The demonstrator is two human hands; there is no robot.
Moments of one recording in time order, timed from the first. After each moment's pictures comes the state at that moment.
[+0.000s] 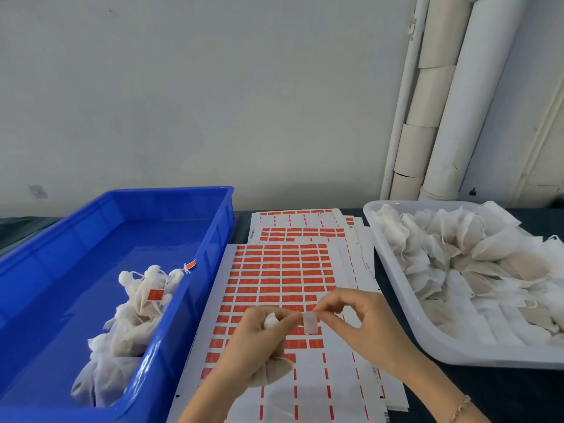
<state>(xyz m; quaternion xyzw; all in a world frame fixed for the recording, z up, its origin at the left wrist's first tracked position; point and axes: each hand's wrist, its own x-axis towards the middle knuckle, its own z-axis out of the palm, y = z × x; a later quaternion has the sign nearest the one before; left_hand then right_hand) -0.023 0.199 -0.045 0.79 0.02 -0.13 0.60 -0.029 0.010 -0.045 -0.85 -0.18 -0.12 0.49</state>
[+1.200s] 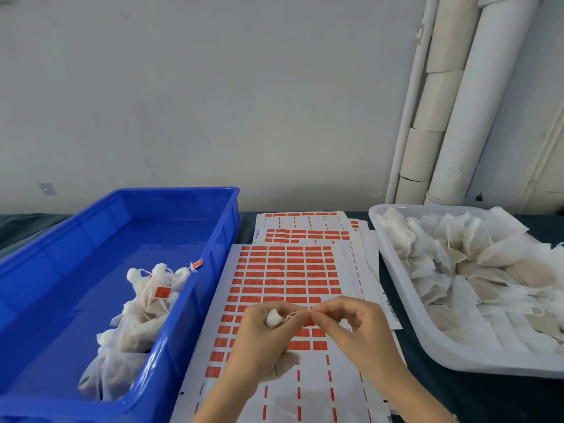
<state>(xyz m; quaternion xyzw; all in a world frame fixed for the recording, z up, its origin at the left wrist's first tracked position) -0.033 0.191 -0.036 0.81 0.01 -0.03 0.59 -0.033 0.034 -0.059 -0.81 -0.10 -0.15 0.56</state>
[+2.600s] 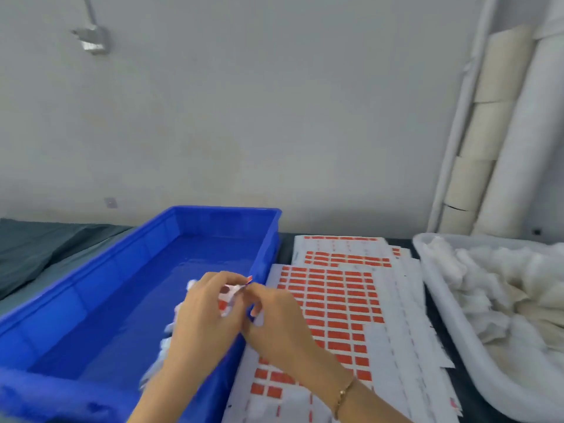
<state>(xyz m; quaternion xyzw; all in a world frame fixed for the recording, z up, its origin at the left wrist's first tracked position) -0.042 0.314 0.014 0.88 0.00 0.27 0.39 -0.003 0.195 -0.013 -0.85 -0.29 -0.16 0.41</state>
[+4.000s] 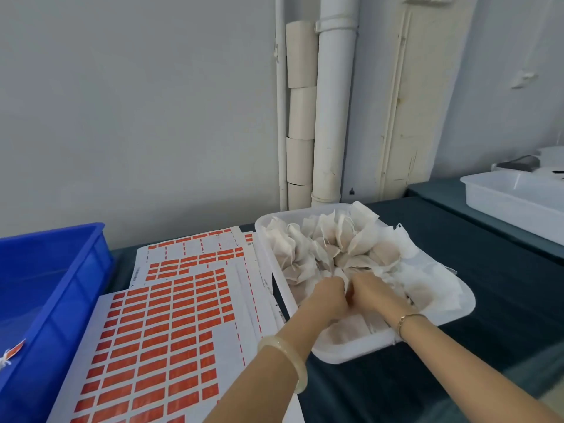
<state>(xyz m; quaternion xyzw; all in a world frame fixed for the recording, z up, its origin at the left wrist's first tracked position) 0.058 -0.101 -0.065 0.91 -0.34 -0.15 0.18 0.016 -0.202 -0.060 -0.97 0.19 0.03 0.12</state>
